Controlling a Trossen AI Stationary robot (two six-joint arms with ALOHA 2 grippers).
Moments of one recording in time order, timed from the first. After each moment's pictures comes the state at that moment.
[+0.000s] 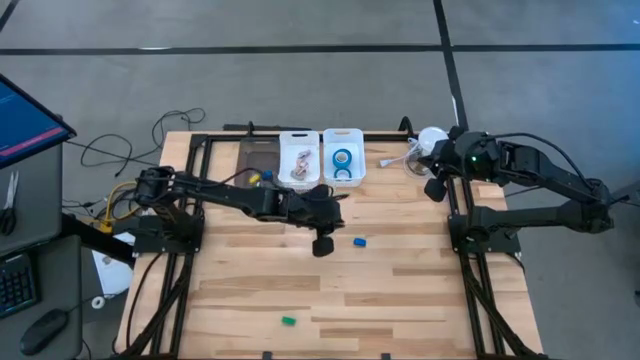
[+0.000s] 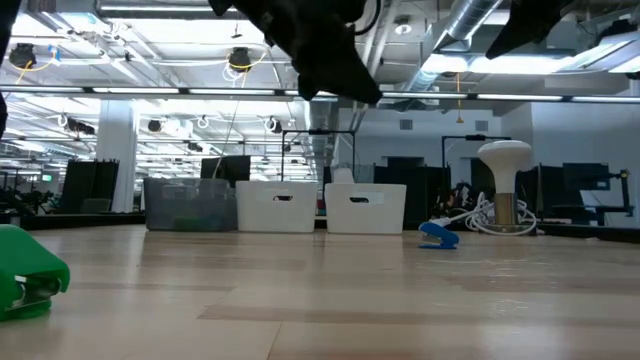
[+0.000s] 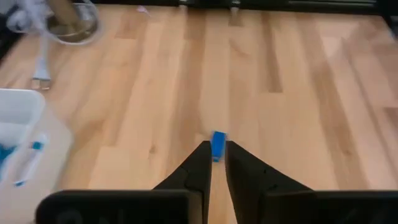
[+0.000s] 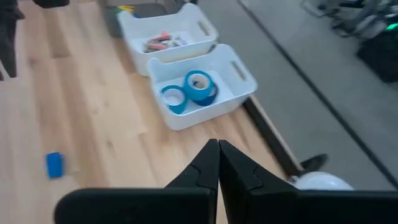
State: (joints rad) left arm -0.07 1.74 1.27 -0.19 -0.12 -0.09; right arm -0.26 0.79 1.07 -0.96 0.30 -0.05
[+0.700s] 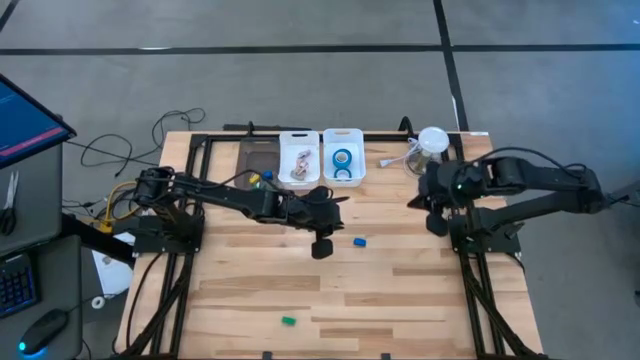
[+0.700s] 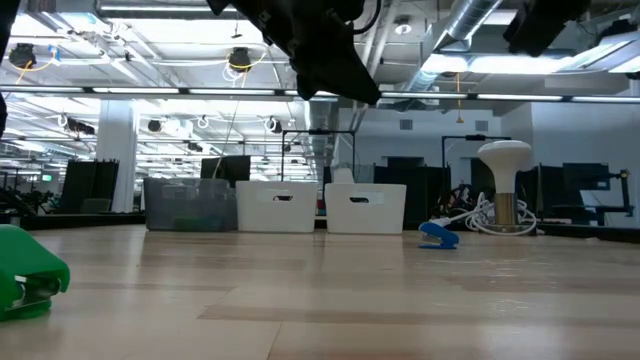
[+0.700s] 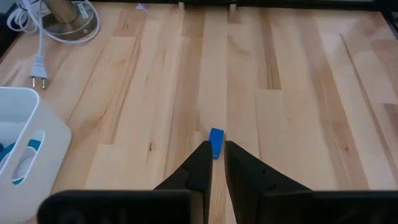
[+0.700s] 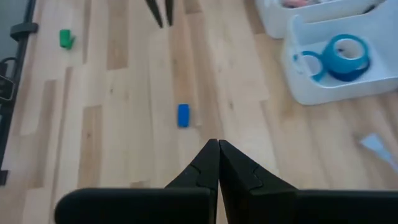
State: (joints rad) left arm -0.08 1.74 1.26 -0.20 -0.13 -0.09; right arm 0.02 0.85 1.01 -1.00 0.06 0.15
